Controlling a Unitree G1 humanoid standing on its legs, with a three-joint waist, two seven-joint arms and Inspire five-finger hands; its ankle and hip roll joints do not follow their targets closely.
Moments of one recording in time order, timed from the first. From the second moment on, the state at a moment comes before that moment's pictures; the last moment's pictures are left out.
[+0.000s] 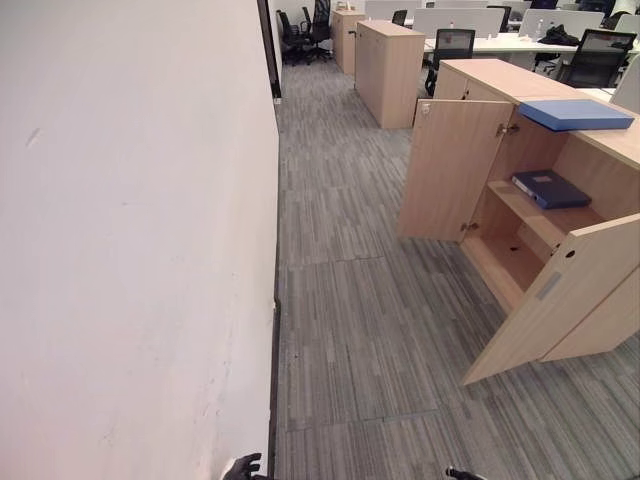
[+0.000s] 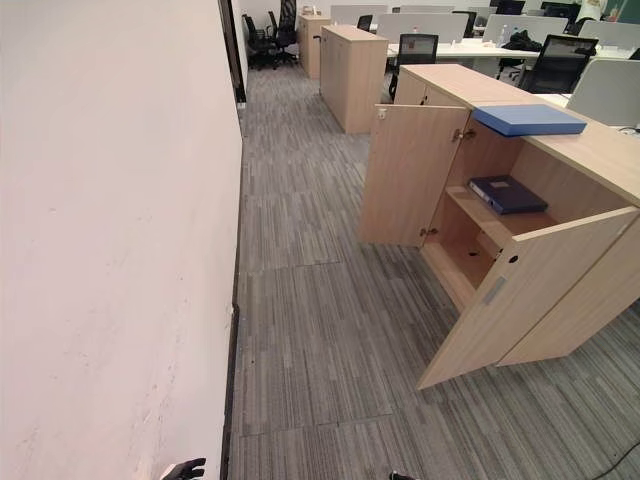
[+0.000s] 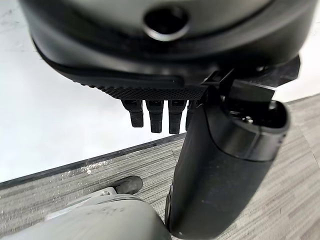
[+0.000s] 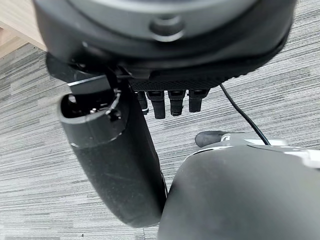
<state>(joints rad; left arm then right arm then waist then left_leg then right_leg) 0.03 0.19 -0.21 1.25 -0.10 -0.07 0.12 -0.01 -0.20 0.22 1.30 0.30 0.01 -0.01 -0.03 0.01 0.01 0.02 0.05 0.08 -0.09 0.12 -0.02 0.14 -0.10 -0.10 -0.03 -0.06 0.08</state>
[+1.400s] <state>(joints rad) 0.02 0.20 -0.20 1.27 -0.14 -0.06 0.08 0.00 -0.21 0.27 1.23 0.16 0.02 -0.05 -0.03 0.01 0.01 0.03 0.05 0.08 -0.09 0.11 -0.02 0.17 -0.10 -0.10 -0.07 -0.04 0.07</state>
